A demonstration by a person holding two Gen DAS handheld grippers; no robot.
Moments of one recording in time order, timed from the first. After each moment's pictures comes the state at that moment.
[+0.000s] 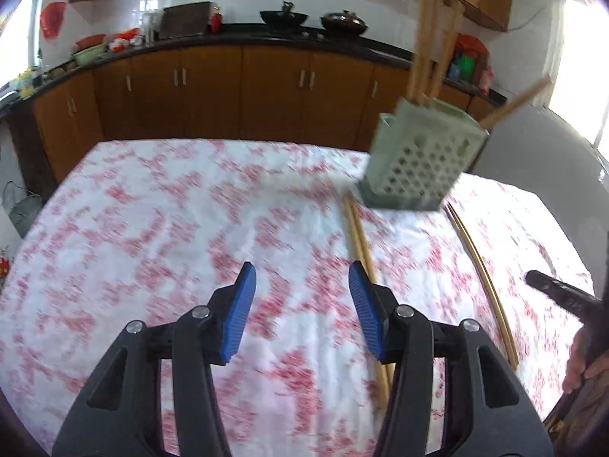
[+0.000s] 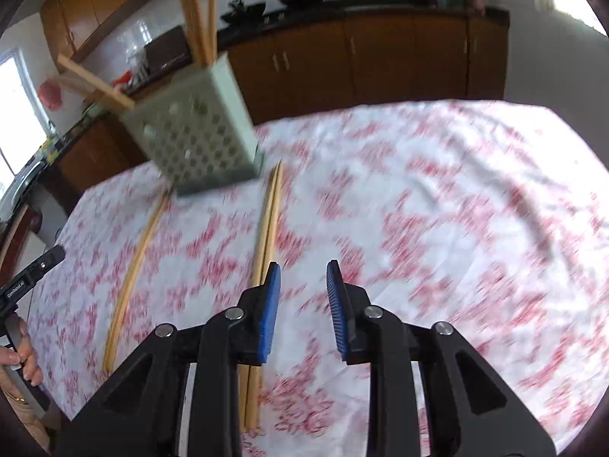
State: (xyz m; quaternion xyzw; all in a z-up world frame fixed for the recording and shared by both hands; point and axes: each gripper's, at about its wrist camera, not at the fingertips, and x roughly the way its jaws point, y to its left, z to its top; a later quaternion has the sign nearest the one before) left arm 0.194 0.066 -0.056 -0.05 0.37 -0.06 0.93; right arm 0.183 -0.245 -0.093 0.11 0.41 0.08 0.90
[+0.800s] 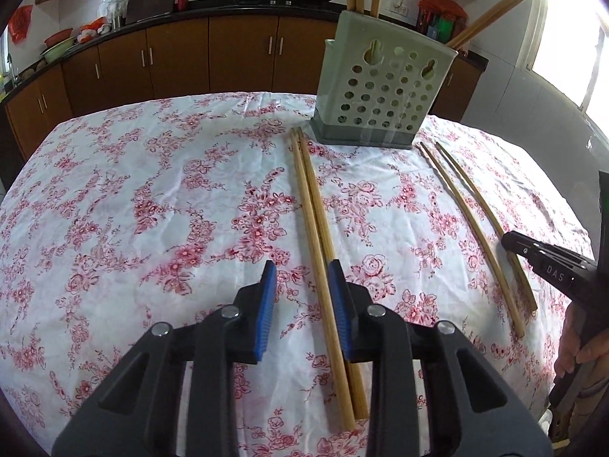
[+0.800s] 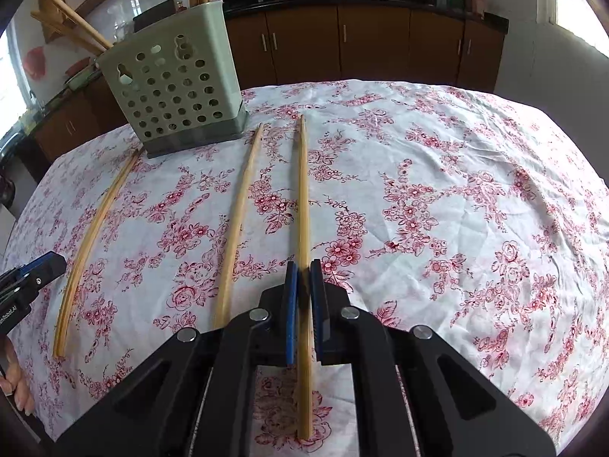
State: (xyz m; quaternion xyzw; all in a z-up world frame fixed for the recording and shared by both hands) left arm 0.201 0.011 -0.098 -0.02 0.42 -0.09 0.90; right arm 0.191 -0.243 -0.115 0.05 0.42 0.02 0.91
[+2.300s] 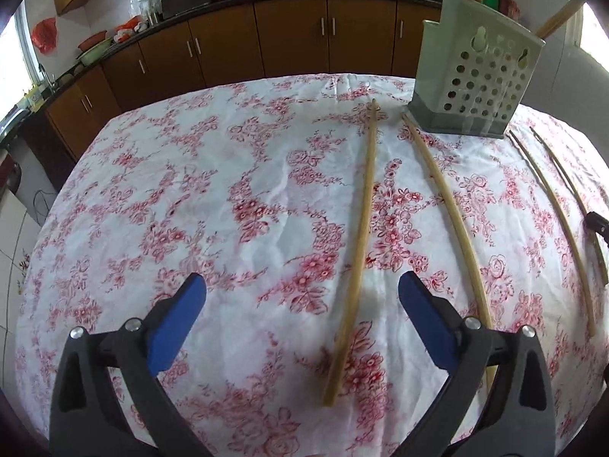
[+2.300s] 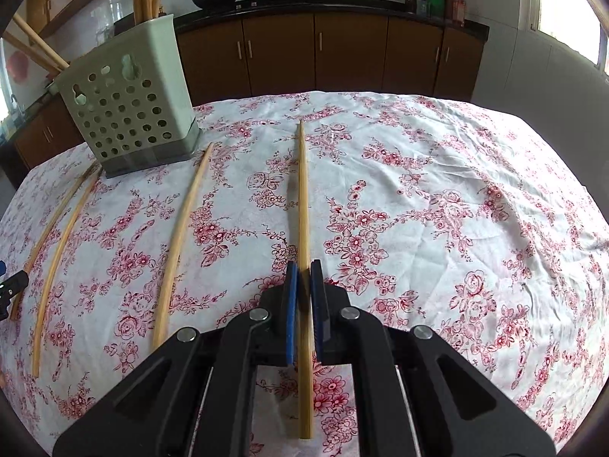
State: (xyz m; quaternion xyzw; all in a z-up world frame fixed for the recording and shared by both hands) left arm 0.224 0.068 -0.103 0.03 0.45 0.01 0.89; right arm 0.206 -0.270 -0.119 0.04 0.41 -0.02 0.91
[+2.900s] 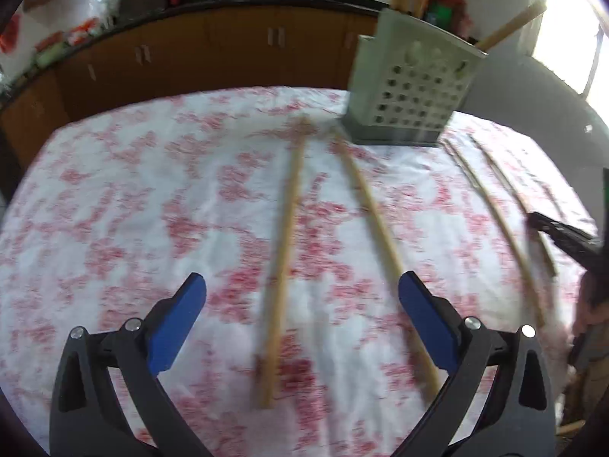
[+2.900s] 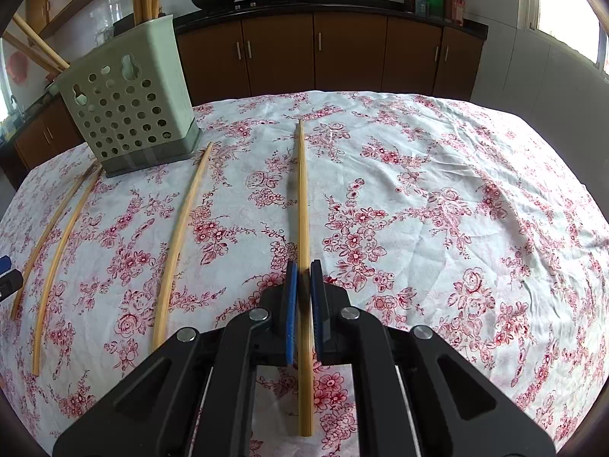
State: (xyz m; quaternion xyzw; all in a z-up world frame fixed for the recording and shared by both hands) left arm 0.223 0.046 -0.097 -0.01 0.45 -0.11 0.89; right arm 0.205 -0.270 -0.118 0.04 0.41 -0.02 0.91
